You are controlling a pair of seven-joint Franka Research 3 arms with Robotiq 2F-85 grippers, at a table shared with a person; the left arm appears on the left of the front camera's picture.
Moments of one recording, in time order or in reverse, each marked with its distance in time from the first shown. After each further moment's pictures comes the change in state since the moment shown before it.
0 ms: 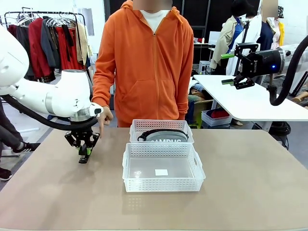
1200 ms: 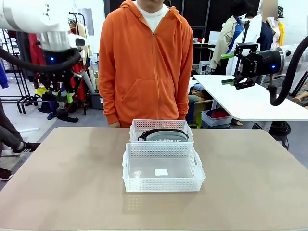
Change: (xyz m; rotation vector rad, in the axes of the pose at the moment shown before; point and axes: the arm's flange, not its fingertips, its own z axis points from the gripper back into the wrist) left arm -0.041 0.024 0.258 0.037 -0.079 0.007; right arm 0.000 0.000 0.000 0.000 0.000 0.000
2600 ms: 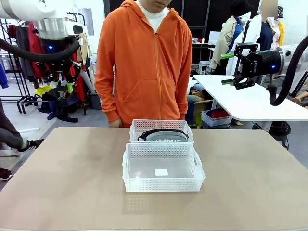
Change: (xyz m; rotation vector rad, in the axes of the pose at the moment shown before) left arm 0.007 0.002 0.018 -0.005 -0.044 0.017; right arm 0.000 0.000 0.000 0.000 0.000 0.000
